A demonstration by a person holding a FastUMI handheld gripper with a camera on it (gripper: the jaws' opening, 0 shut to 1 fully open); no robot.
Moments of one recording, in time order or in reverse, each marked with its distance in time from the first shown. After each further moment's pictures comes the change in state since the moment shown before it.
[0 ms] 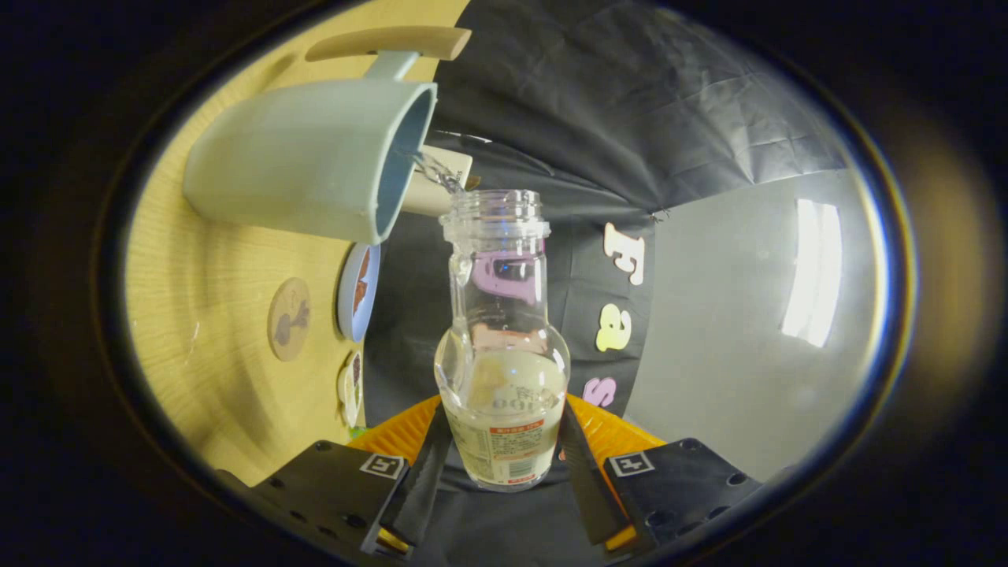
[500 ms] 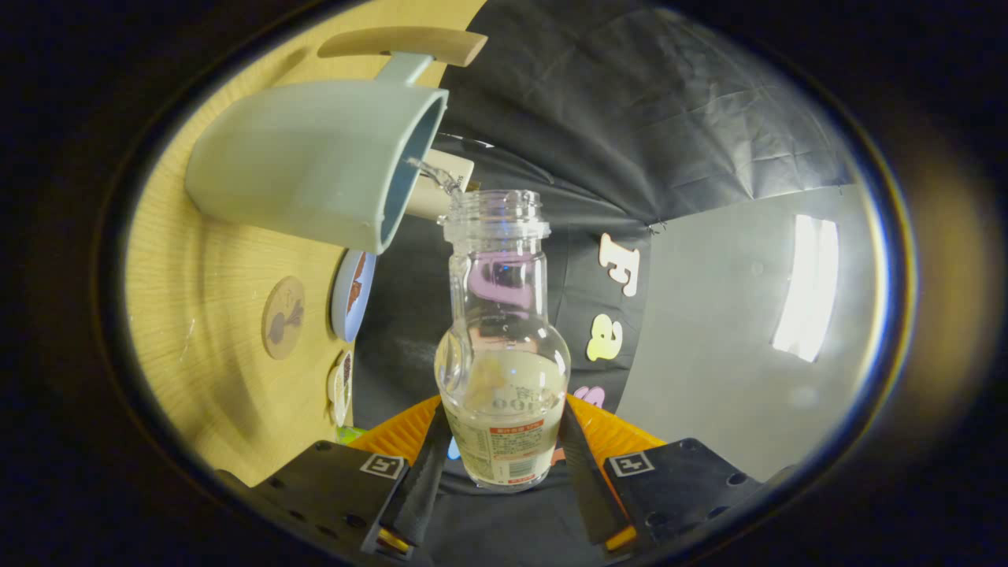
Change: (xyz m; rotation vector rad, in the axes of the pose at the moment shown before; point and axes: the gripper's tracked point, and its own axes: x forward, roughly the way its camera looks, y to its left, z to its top) arm 0.002 -0.003 0.009 -0.052 -0.028 -0.032
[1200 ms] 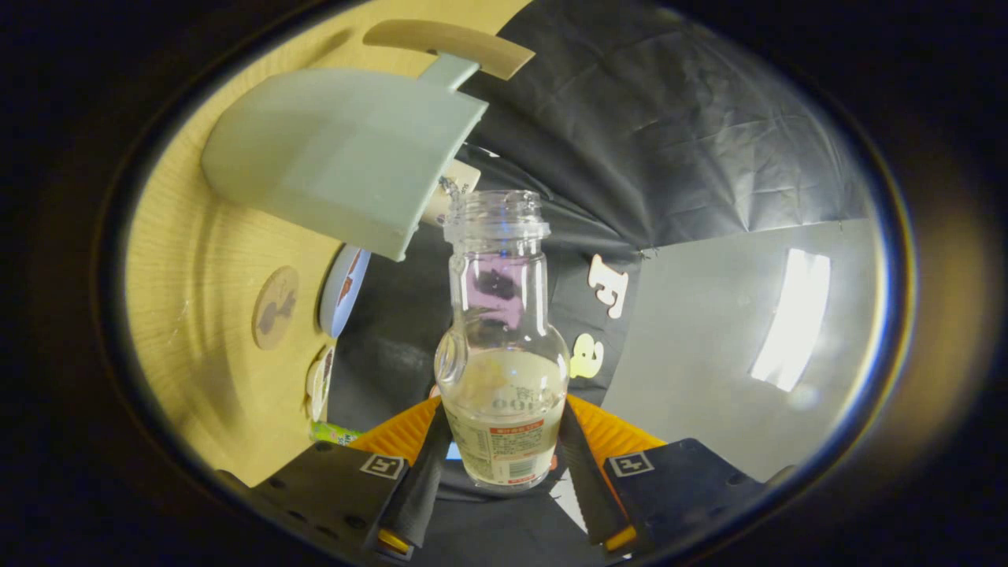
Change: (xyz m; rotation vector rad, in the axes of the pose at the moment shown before) arm 0.000 -0.001 0.009 -0.110 -0.056 -0.060
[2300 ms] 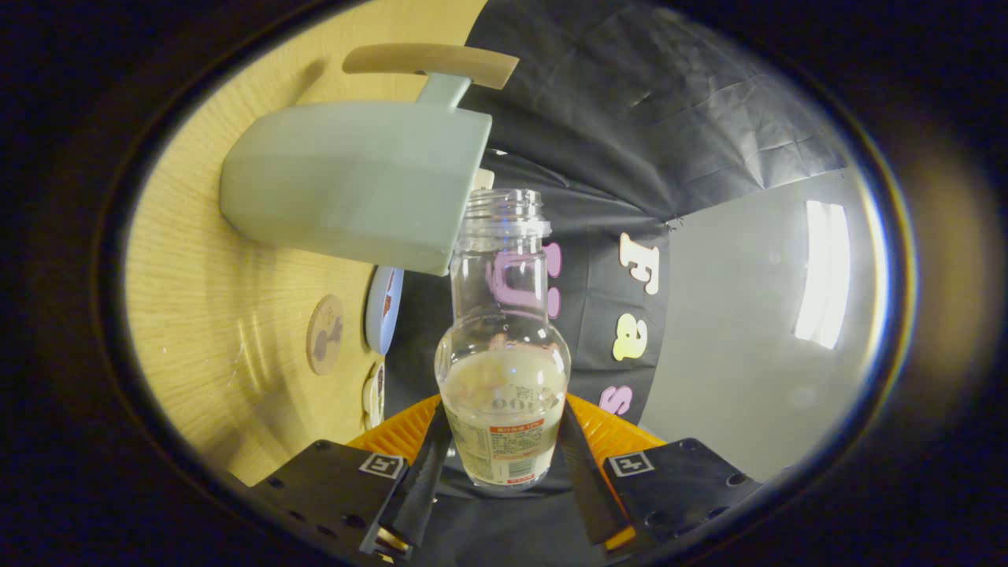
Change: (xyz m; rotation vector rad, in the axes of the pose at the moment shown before) arm -0.020 0.040 -0.008 0.221 0.053 0.162
